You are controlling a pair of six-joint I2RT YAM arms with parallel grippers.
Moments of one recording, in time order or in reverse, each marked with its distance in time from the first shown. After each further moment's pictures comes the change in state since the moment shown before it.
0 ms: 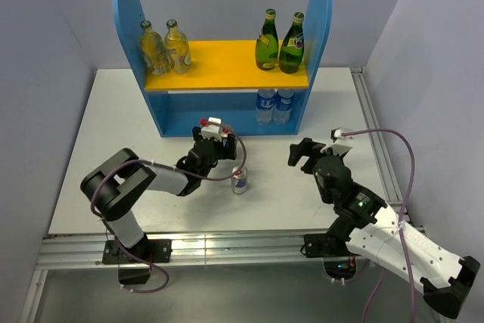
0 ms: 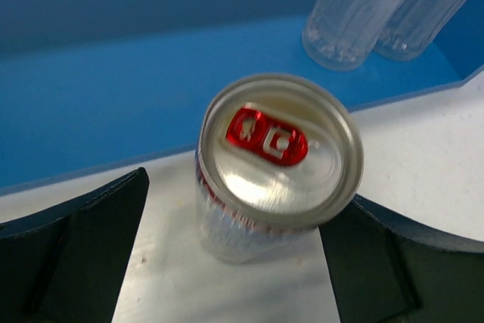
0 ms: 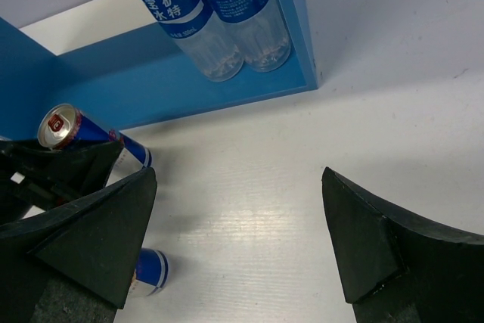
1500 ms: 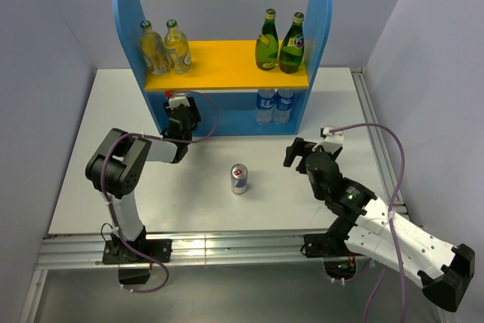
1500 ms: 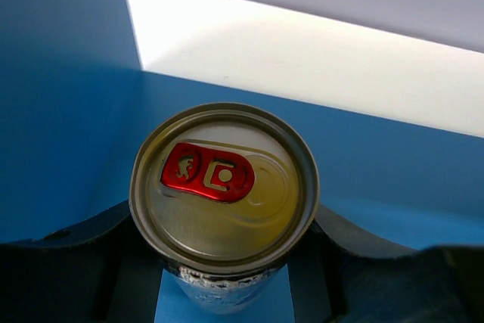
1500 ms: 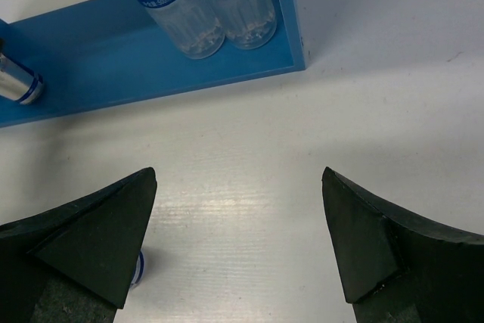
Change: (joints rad) left arm 0.355 0.166 0.244 -0.015 -0.100 -0.001; right arm 0.000 0.100 0.000 0.006 0.005 -0.001
